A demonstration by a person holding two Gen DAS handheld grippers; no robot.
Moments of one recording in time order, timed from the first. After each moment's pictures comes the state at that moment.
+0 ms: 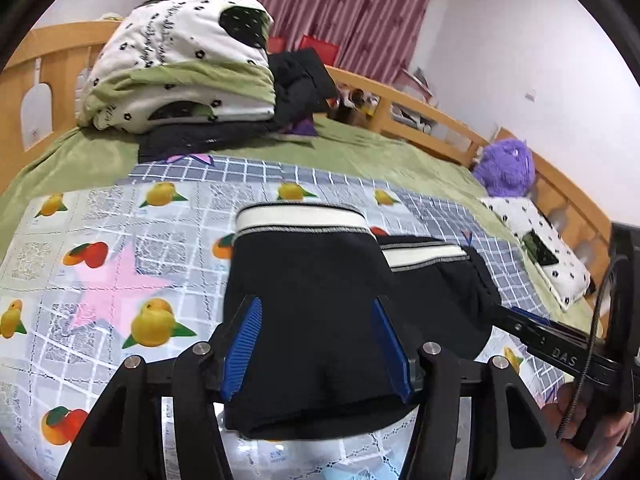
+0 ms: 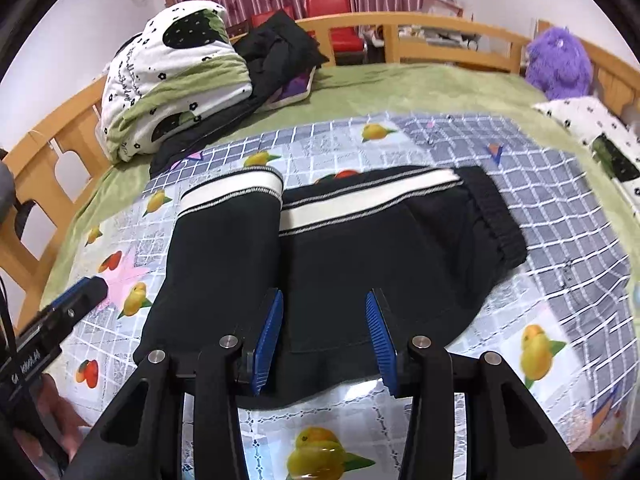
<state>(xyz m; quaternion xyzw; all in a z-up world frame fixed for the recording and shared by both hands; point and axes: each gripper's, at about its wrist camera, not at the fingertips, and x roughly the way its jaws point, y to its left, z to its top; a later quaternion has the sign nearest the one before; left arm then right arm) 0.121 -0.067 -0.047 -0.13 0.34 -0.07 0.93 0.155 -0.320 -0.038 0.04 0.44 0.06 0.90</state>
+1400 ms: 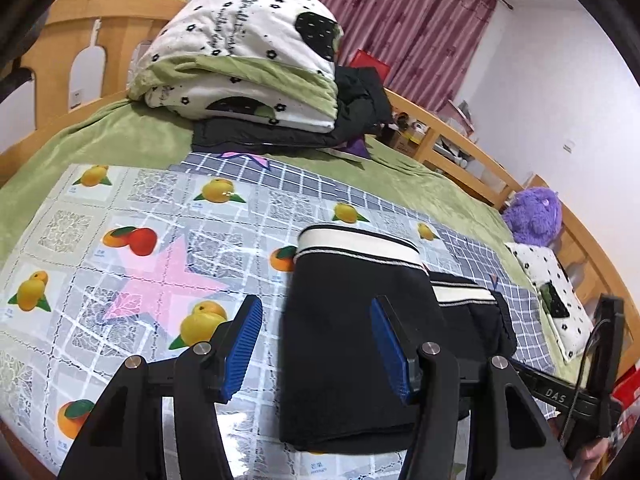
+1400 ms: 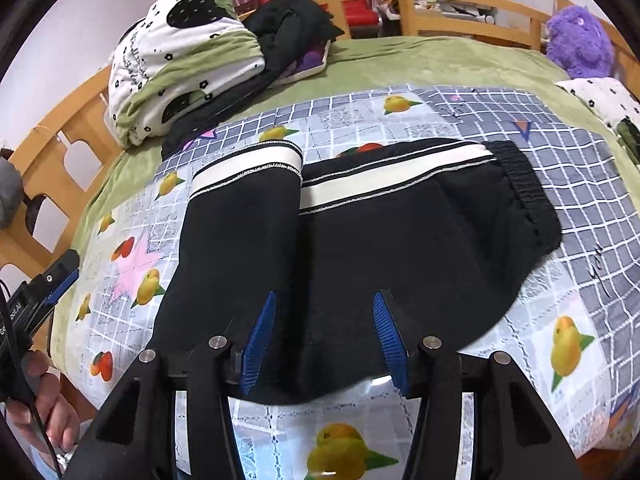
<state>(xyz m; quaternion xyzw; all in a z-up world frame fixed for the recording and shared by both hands) 0.124 0.000 -0.052 -0.20 0.33 0.00 0.92 0.179 -0.311 -0.060 0.06 0.48 0.10 0.87</state>
